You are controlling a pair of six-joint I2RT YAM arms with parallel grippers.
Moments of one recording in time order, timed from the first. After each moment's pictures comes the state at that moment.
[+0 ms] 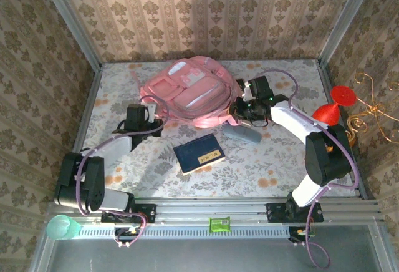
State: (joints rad) left arm -0.24 1.39 0.63 -0.01 0.23 -0.15; right arm 0.30 1.64 1.15 -0.41 -0.43 0.58
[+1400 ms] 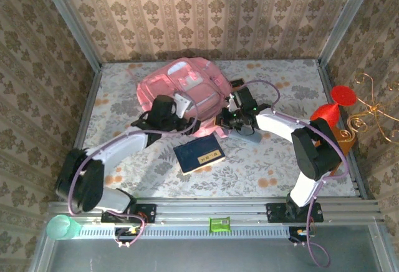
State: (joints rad) left arm -0.59 1.44 0.86 -0.10 0.25 -0.01; right arm 0.44 1.74 1.08 -0.24 -0.44 0.71
